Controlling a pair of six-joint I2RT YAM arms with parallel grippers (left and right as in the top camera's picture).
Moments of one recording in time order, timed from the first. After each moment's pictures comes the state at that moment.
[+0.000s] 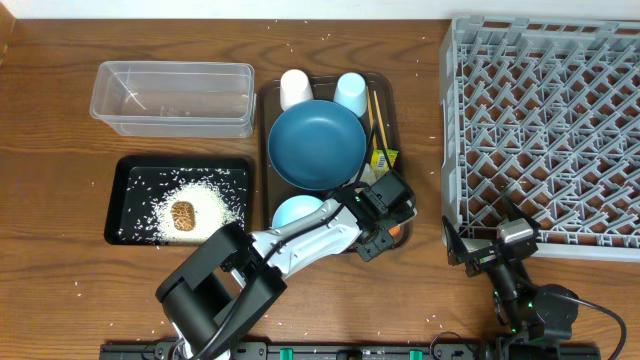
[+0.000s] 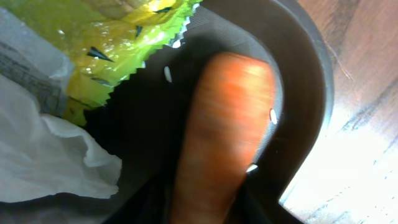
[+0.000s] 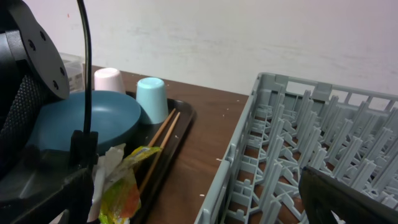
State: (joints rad) left arm -0.89 1.87 1.12 -0.57 0.07 0.10; right arm -0.07 0.02 0.01 -0.04 -0.40 -0.06
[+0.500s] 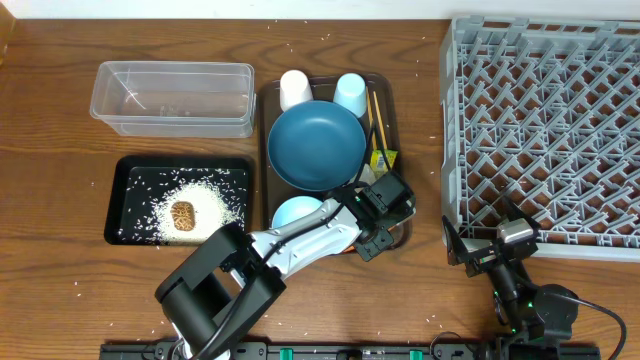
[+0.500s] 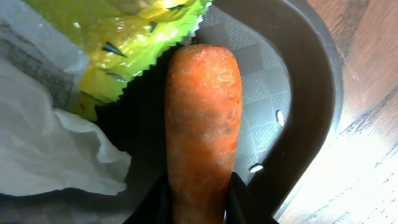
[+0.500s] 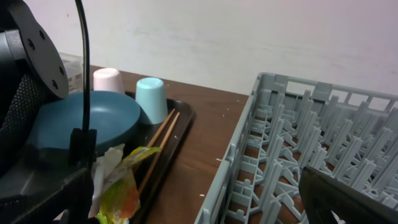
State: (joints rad) left arm -0.89 1.86 1.12 -0.59 0.06 0.06; right arm -0.07 0.02 0.01 -0.04 -0.40 -0.06
